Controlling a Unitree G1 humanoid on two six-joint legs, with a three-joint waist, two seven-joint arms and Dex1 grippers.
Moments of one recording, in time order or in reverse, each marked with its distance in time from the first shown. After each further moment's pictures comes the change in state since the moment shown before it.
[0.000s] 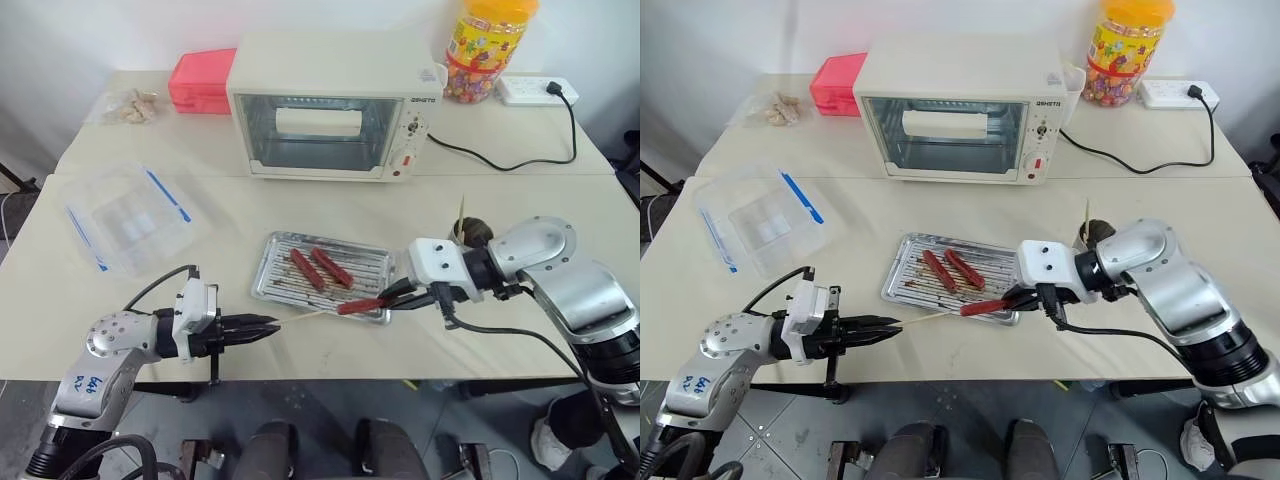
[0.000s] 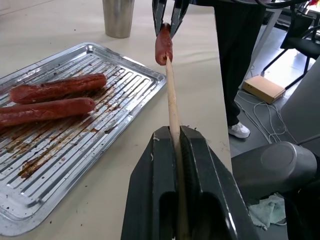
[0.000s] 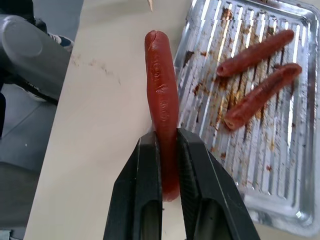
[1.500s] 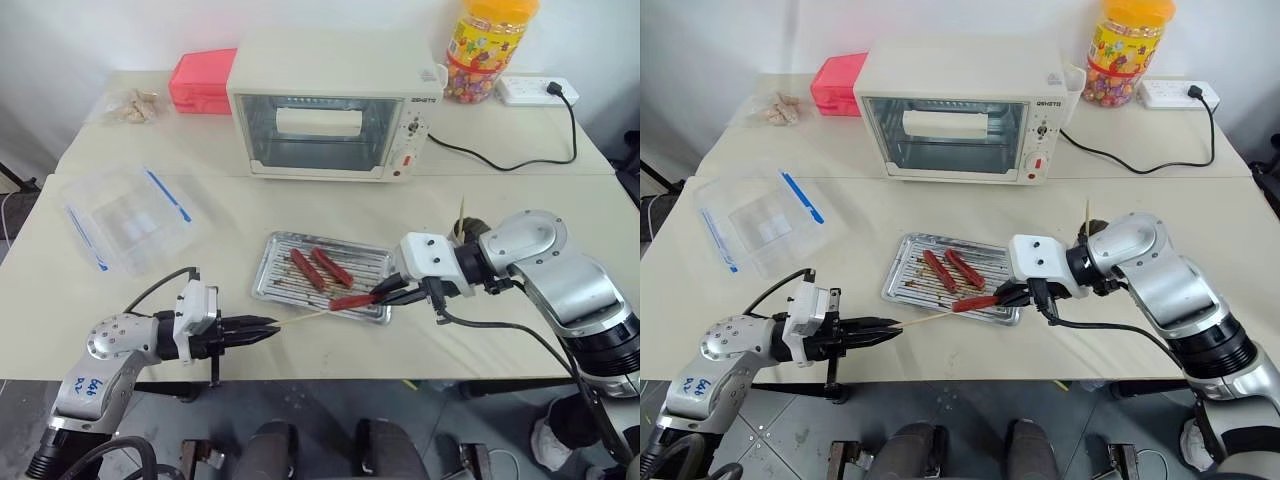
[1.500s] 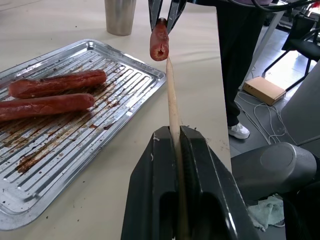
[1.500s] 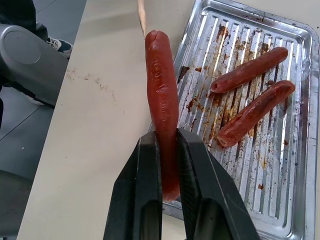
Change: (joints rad) left arm 0.011 -0.001 -0.002 -0.003 0.000 0.005 0.010; right arm -0.043 0.023 0.014 0.011 -0.009 0.017 0.001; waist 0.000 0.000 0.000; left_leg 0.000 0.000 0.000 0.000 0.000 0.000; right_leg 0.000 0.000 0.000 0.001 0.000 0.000
